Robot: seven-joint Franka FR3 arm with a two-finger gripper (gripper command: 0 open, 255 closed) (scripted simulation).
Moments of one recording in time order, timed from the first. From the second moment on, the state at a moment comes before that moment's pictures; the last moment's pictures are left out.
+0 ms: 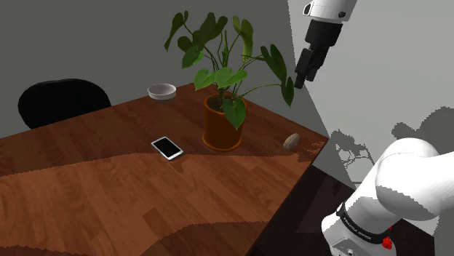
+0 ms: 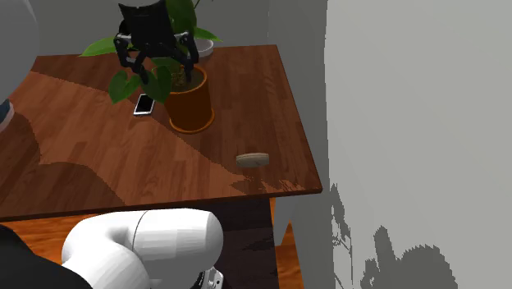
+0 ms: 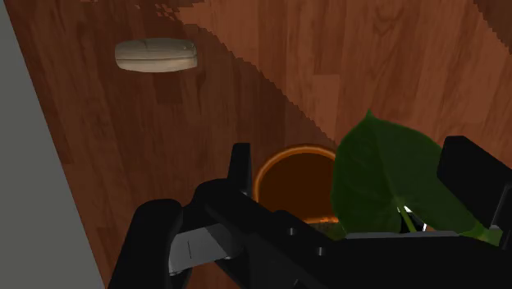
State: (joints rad) arm -0.01 -0.75 -0.02 -2.30 0.00 1.55 -0.07
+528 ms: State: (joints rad) arm 0.04 -0.82 -0.16 -2.49 -0.10 1.65 -0.40
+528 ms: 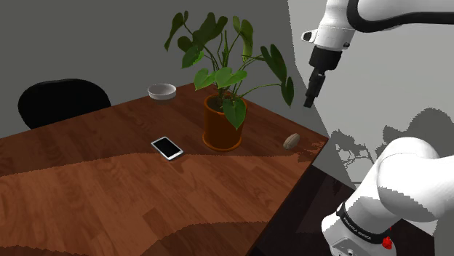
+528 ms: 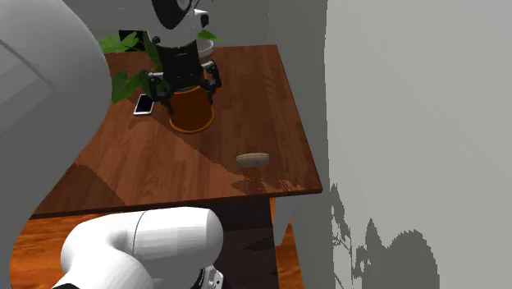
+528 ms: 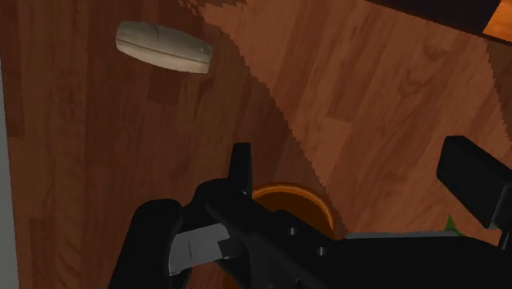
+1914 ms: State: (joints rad) arm 0.31 -0.36 -0.86 -2.66 -0.40 2.28 -1.62
